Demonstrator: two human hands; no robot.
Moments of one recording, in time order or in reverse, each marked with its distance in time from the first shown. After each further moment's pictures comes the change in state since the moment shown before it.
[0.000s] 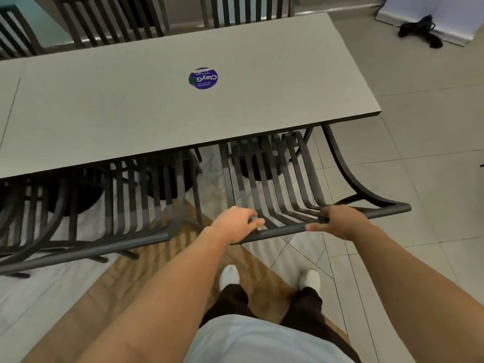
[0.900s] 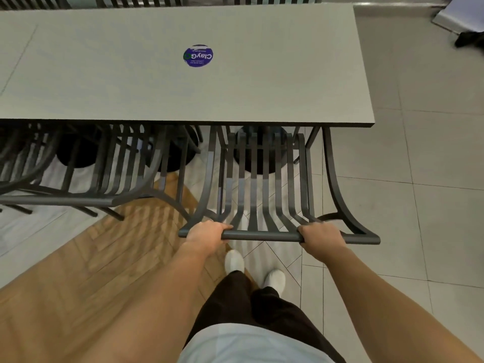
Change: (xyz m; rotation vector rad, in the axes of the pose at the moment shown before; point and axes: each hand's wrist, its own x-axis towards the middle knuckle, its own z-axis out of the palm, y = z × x) left_hand 0.030 0.113 0.096 0.152 -0.008 -0.375; right_hand 0.046 0.143 0.017 -0.501 0.134 -0.389
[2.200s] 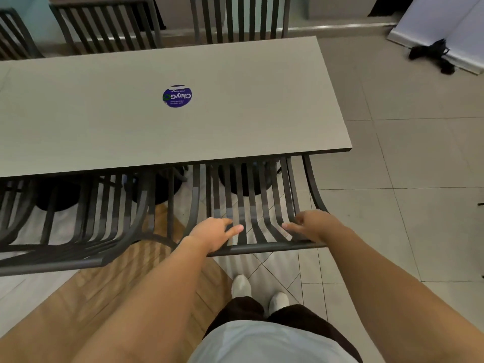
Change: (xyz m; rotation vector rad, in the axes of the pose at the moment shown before) left_hand 0.062 0.004 -0.115 -0.202 -0.043 0.122; right_hand 0.064 0.045 -0.097 0.504 -0.188 0.197
